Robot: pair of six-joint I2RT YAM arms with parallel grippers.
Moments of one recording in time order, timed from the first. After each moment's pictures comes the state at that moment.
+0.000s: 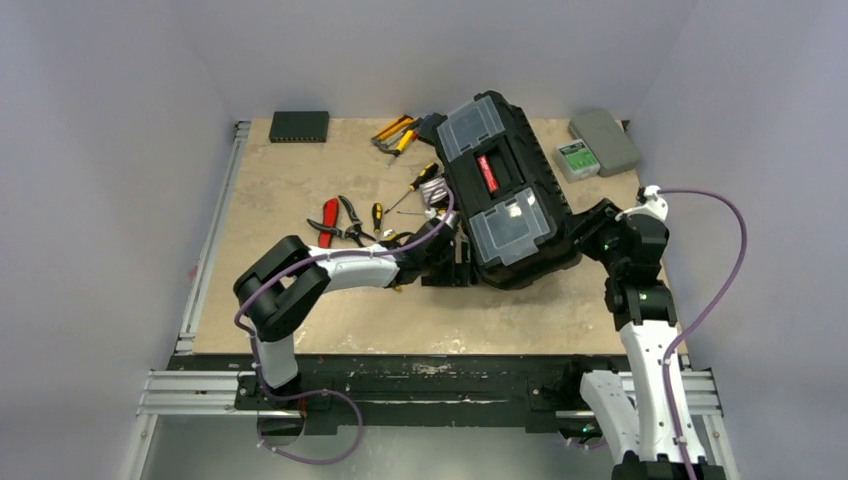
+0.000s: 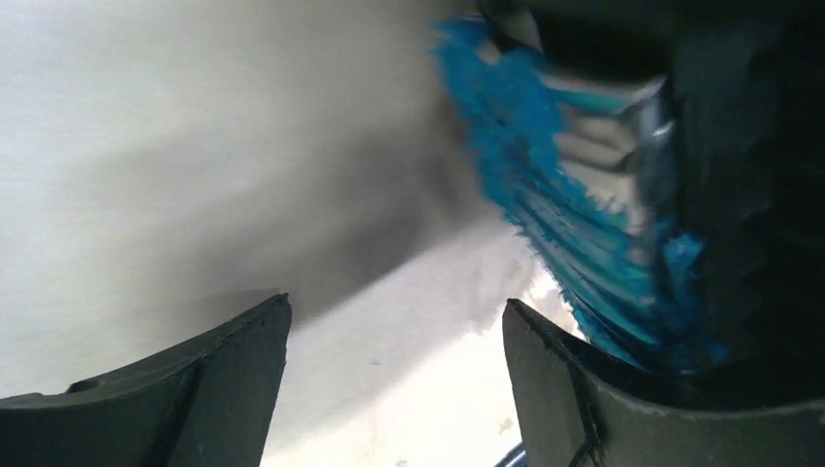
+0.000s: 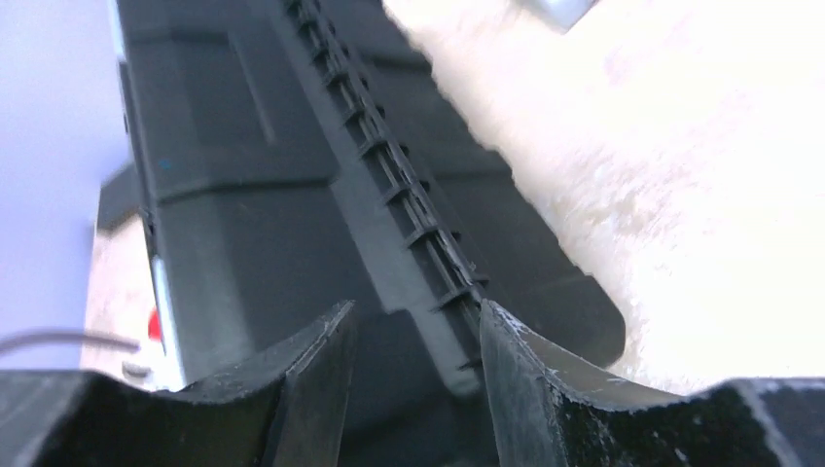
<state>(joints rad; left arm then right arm) -0.86 1.80 1.02 -0.02 0.06 -0.80 -0.05 0.73 0.73 -0.39 -0.11 0.59</state>
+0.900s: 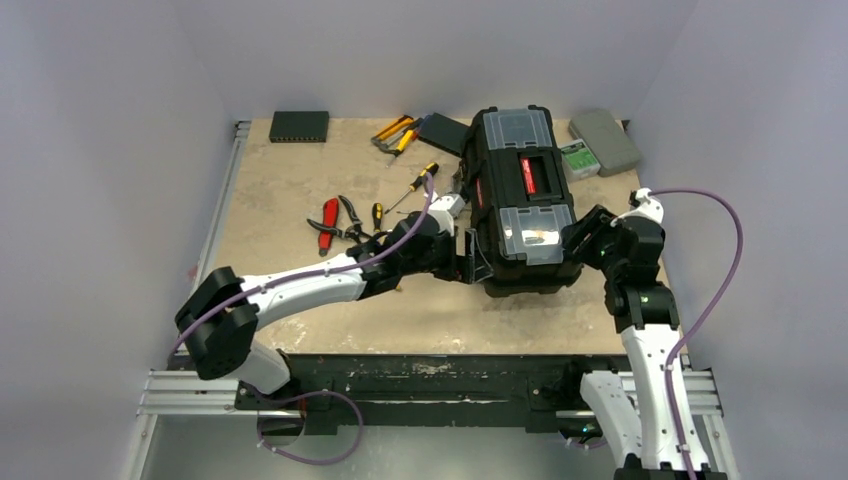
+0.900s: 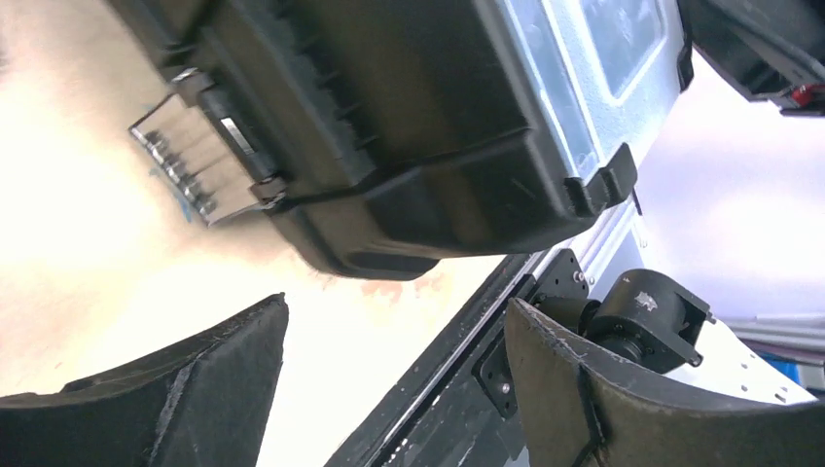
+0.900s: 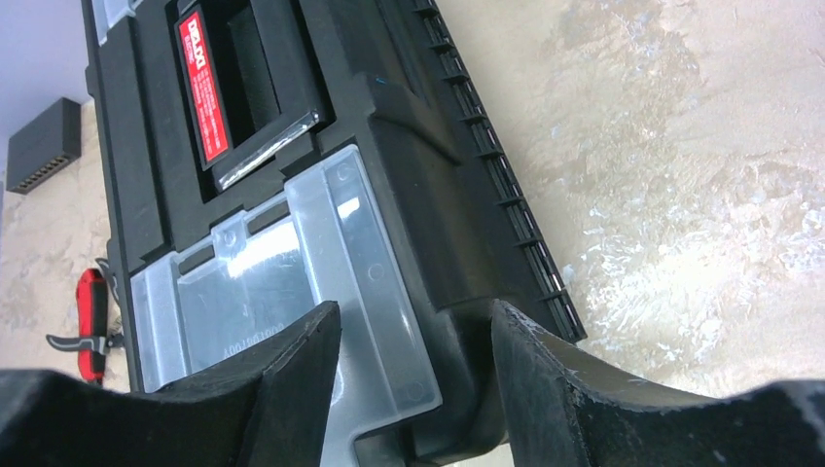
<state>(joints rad) -0.96 1.53 1.01 0.05 0.12 -0.73 -0.03 0.69 0.76 -0.53 -0.01 0.52</state>
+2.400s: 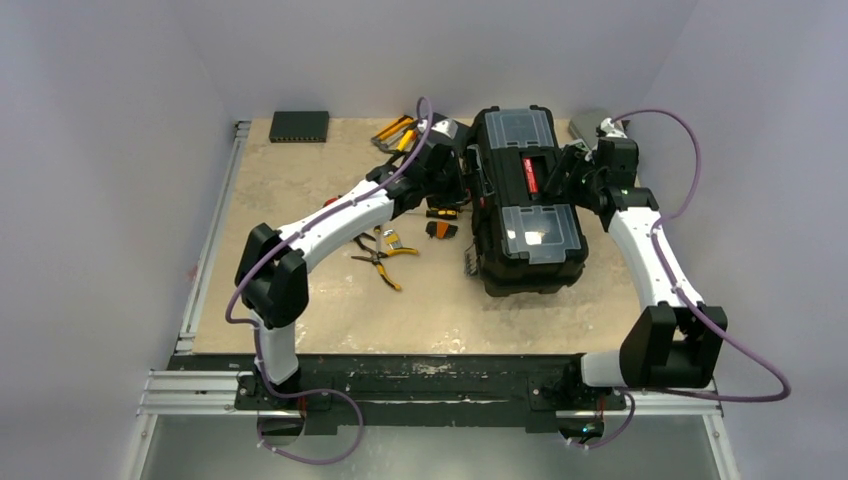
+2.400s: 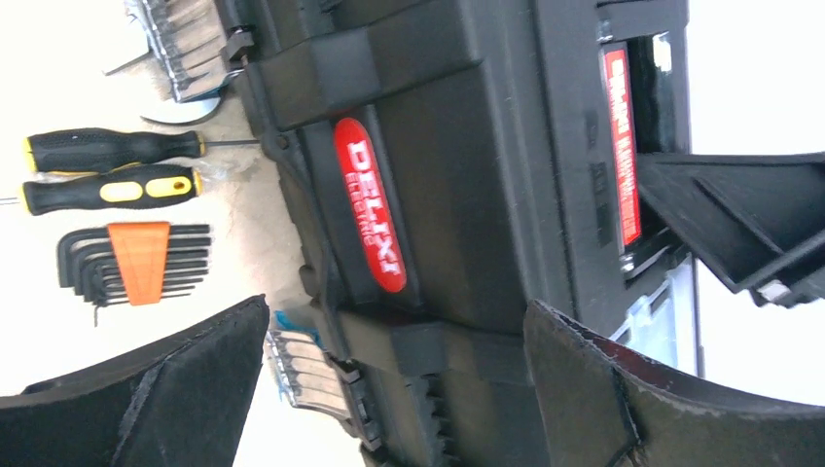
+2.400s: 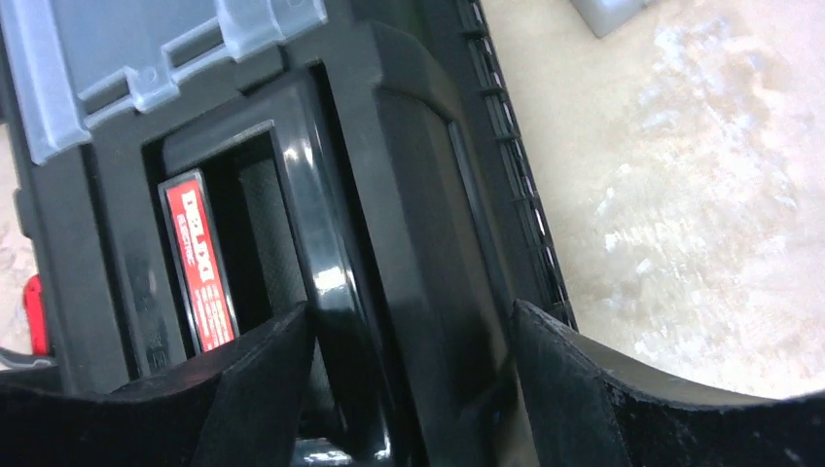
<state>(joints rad) -0.74 1.88 1.66 -0.36 0.03 -0.79 -0.02 1.34 1.17 -0.46 -0.06 0.38</state>
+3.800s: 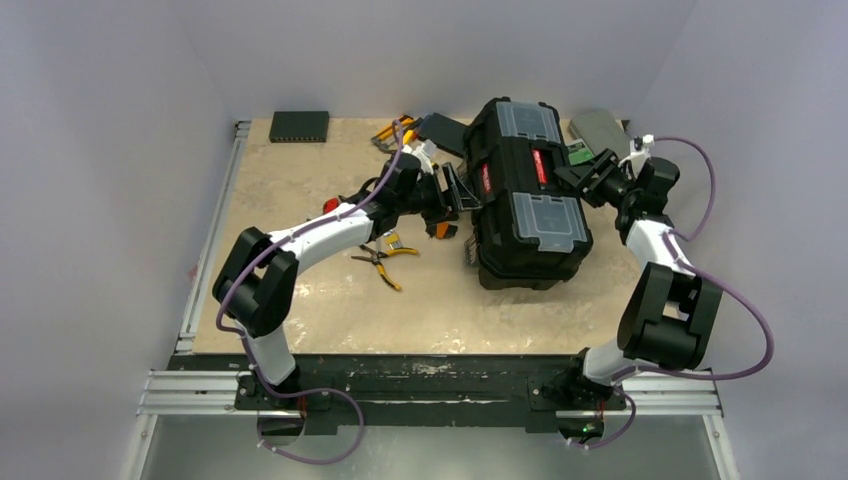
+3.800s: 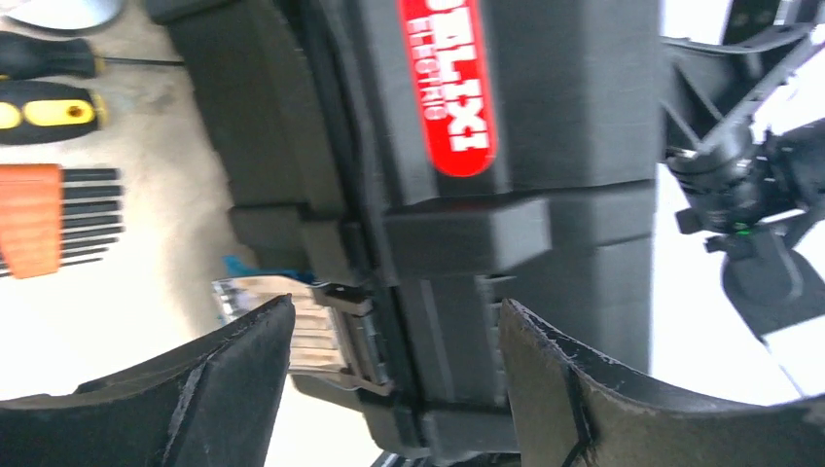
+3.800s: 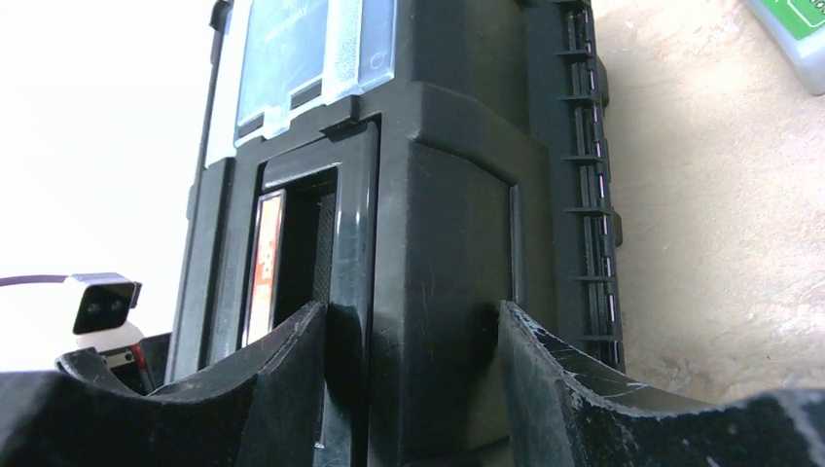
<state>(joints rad) -0.65 1.78 1.27 0.04 0.32 -0.94 -0.31 1.51 0.94 0.17 -0.75 0.69</state>
